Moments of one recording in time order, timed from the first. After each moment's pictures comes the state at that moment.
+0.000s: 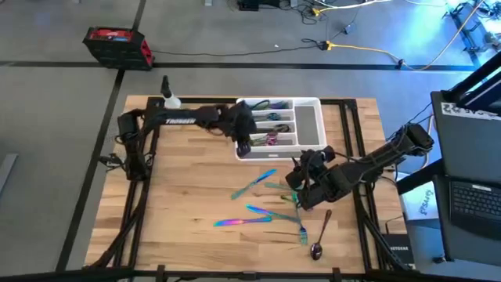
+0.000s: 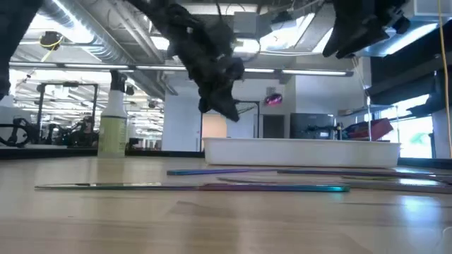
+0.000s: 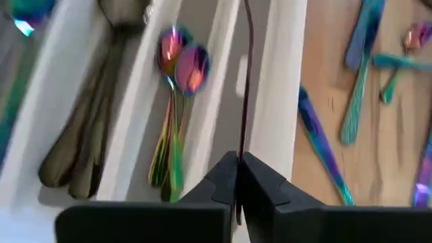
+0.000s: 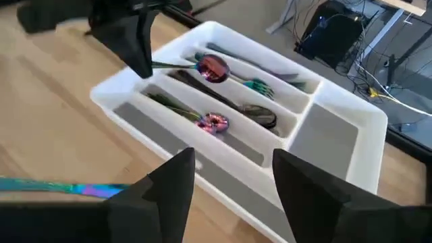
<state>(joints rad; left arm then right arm) 0.36 1.86 1.37 -0.49 0.27 0.03 0.48 1.44 1.12 -1.15 0.97 1.29</state>
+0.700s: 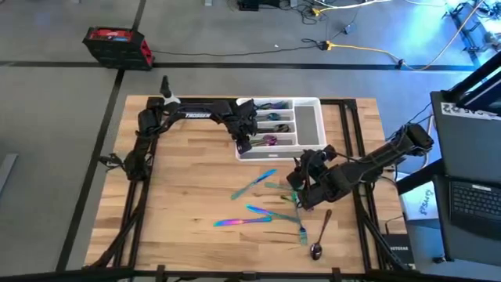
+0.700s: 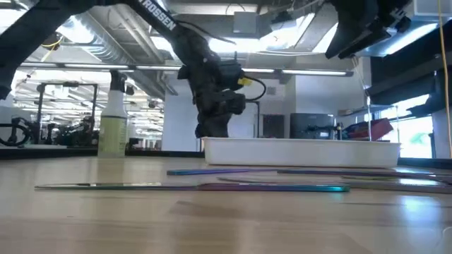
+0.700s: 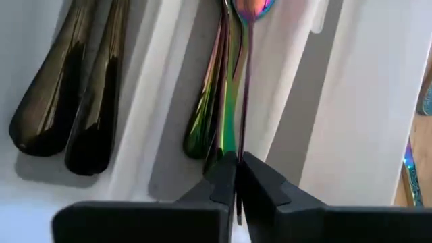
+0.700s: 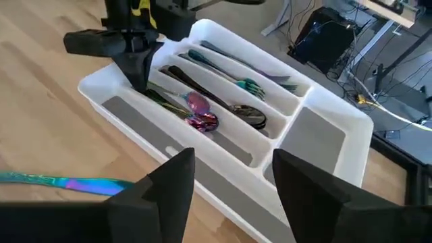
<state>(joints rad) 0.42 2.08 1.52 -0.67 0.31 0.07 0.48 1.44 1.12 -1.19 0.98 1.28</state>
